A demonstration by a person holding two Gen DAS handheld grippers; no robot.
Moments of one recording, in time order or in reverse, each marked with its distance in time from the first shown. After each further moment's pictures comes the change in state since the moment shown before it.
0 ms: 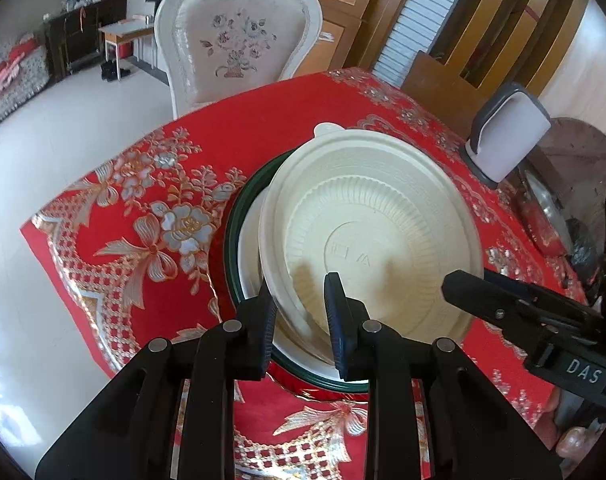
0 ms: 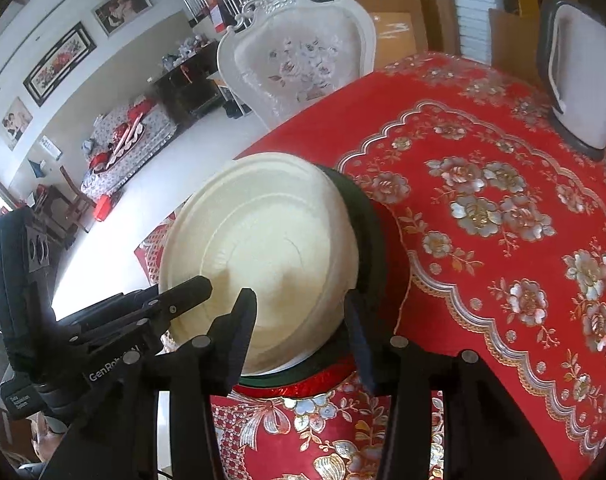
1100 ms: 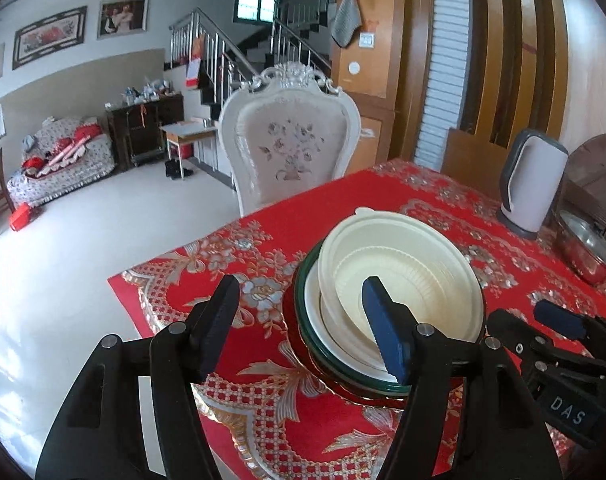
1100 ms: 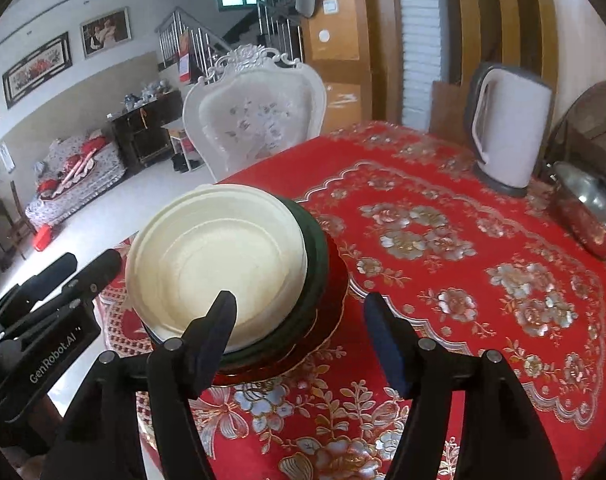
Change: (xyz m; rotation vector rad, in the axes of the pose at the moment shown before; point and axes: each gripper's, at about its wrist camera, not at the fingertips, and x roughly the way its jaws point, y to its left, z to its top) left arm -0.056 -0.007 -0.045 0.046 -0.424 0.246; right arm -0.028 0.021 -0.044 -0.053 -0.278 -0.279
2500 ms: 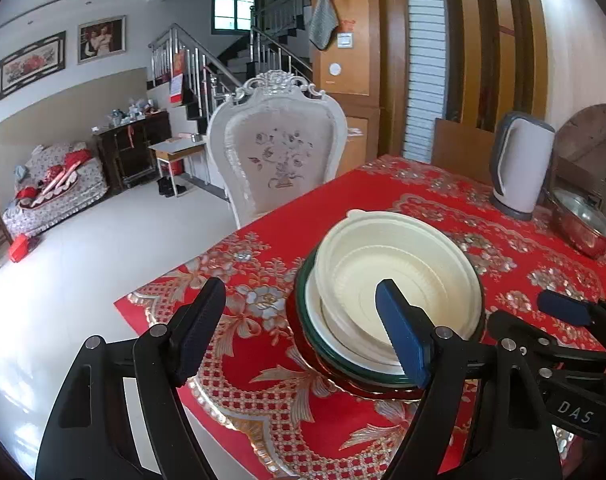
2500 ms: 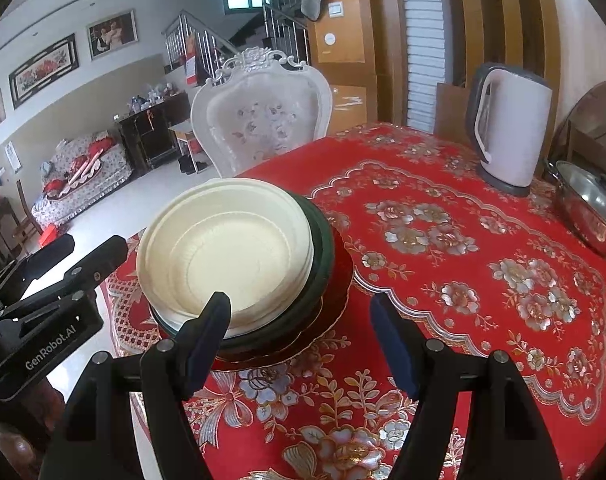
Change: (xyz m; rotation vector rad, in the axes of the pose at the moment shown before) left arm -0.006 -0.007 0.004 0.102 -0.001 -0.031; right arm -0.008 0.001 -0.008 -0.004 -0.006 0.026
